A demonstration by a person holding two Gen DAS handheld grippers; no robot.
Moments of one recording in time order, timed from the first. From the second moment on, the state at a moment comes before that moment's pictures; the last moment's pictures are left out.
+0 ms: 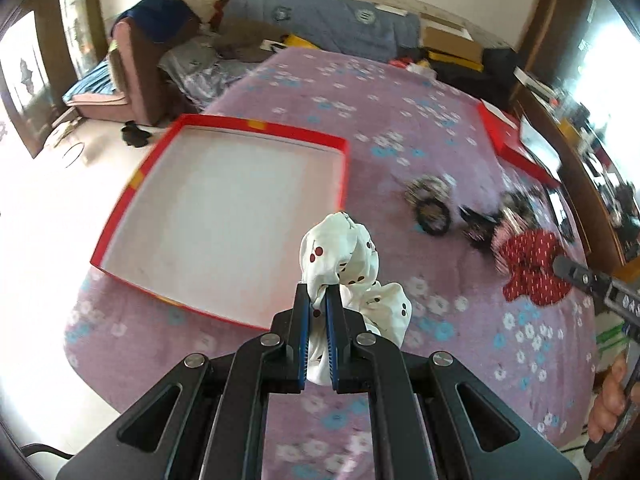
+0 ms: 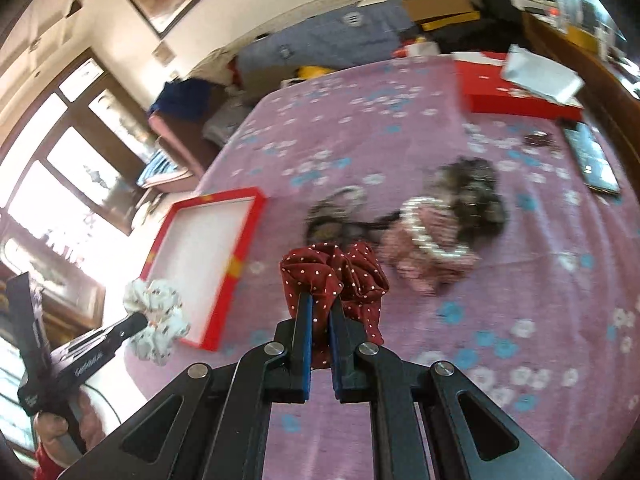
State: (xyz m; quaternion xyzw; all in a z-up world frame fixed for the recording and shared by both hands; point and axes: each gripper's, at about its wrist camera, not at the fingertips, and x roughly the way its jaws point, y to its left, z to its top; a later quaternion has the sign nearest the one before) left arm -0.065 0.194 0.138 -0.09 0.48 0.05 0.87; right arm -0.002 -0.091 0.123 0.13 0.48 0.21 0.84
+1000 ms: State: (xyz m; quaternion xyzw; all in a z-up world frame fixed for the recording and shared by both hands) left arm 0.134 0.385 0.056 -0.10 0.53 0.06 0.84; right arm 0.163 0.160 0.051 0.07 0.54 0.22 0.81
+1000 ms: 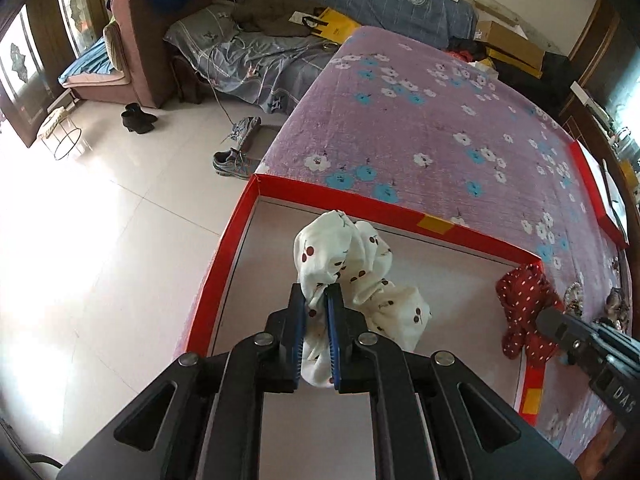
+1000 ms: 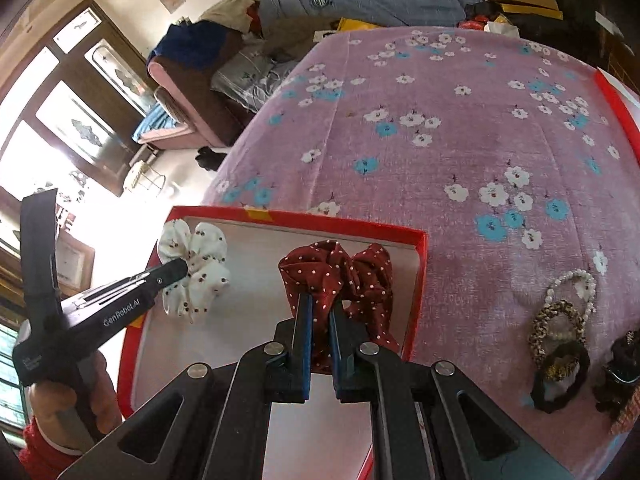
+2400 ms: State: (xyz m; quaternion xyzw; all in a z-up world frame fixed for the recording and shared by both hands) left arm 0.025 0.107 0.105 -0.07 0.50 -0.06 0.86; right arm -0.003 -0.154 0.077 0.15 0.51 0.10 0.84
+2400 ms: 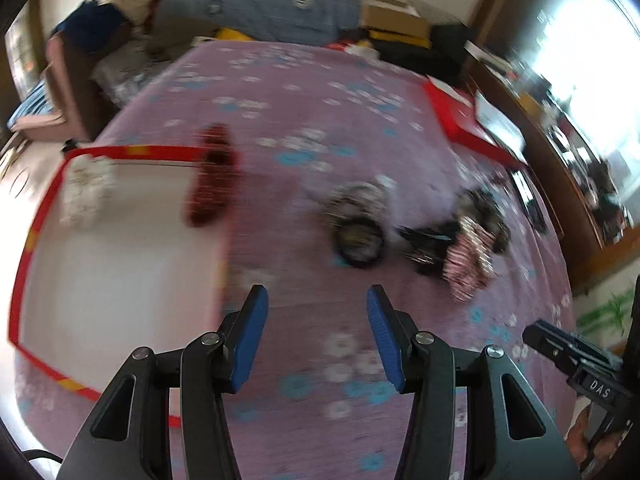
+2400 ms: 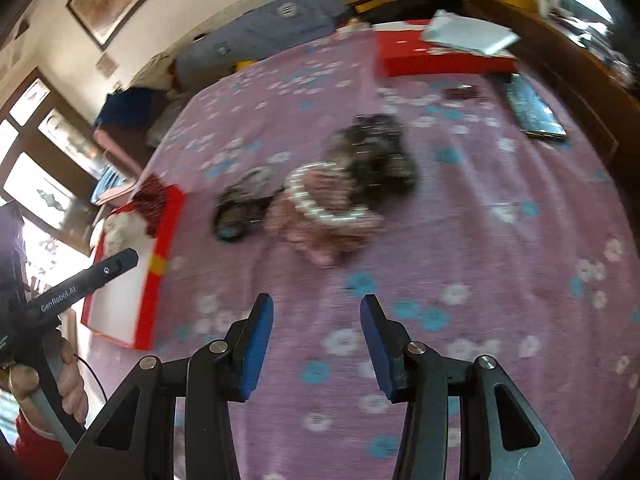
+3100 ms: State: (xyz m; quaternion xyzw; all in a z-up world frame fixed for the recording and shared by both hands) left arm 0.086 -0.024 0.045 -0.06 0.54 -0.19 0.82; right arm 0.124 -0.199 0.044 0.19 0.51 0.07 0.84
